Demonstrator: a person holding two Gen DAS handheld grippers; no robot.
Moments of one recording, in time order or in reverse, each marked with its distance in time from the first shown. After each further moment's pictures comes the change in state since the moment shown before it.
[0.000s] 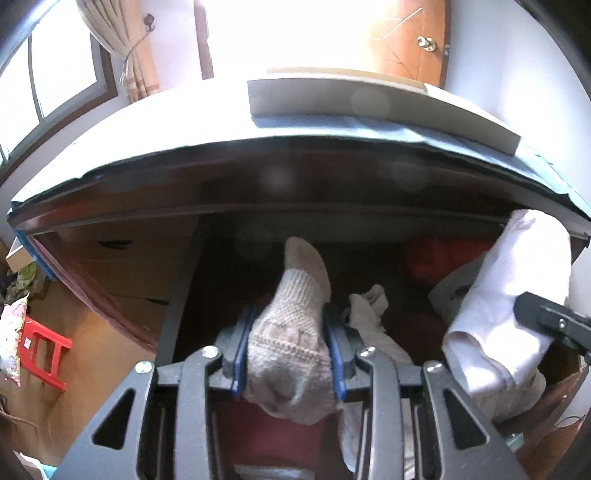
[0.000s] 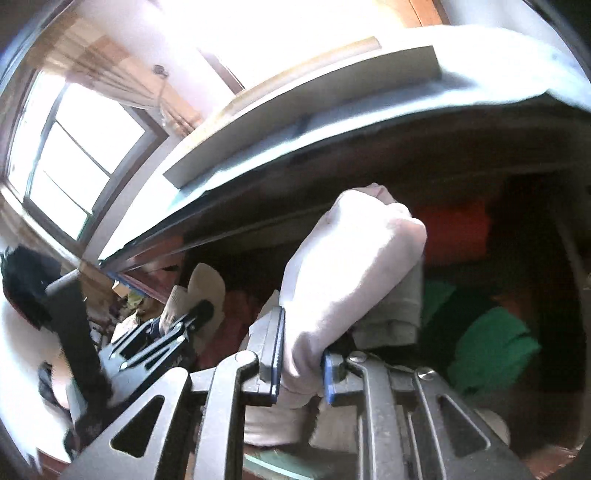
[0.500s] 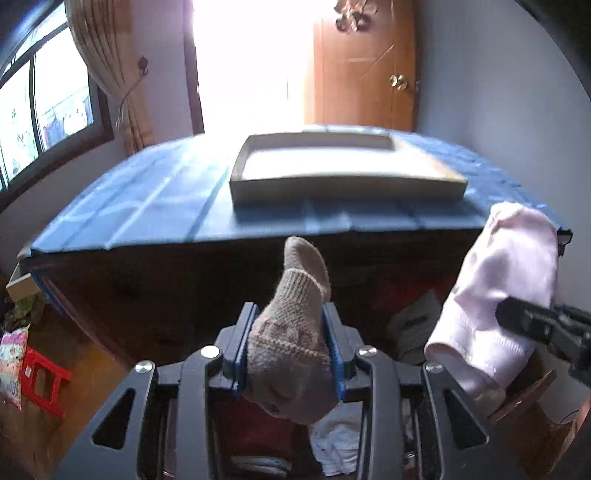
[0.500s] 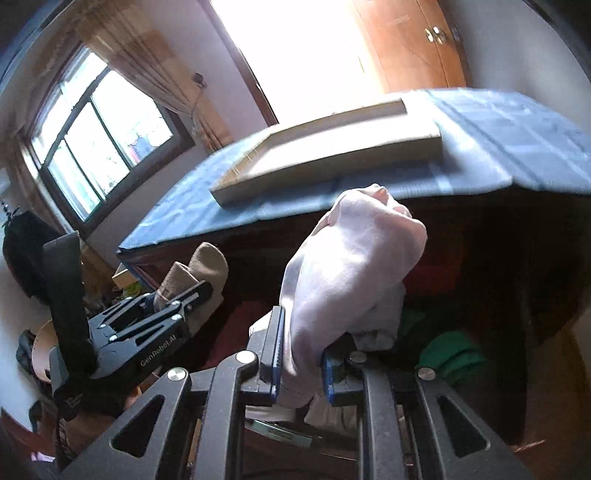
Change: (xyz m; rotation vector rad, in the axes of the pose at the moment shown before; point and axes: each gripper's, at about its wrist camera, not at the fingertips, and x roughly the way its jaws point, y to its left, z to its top) left arm -0.075 -0.008 0.024 0.042 -0.176 -0.044; right arm -0.087 -0.005 -0.009 -0.159 -0.128 0.005
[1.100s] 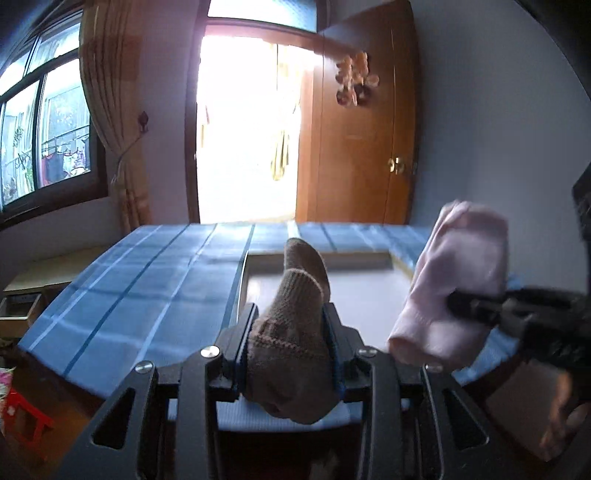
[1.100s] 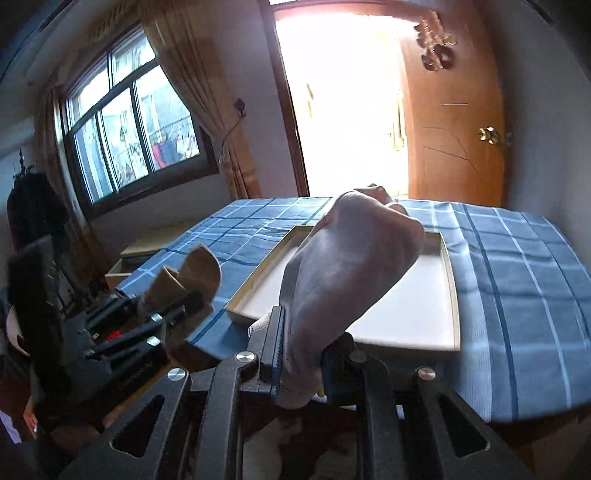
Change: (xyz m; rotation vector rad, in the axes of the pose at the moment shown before) left arm 0.005 0.037 0.138 -0.054 -0.255 -0.076; right arm 0.002 0.033 0.156 -0.251 -0.119 -0.033
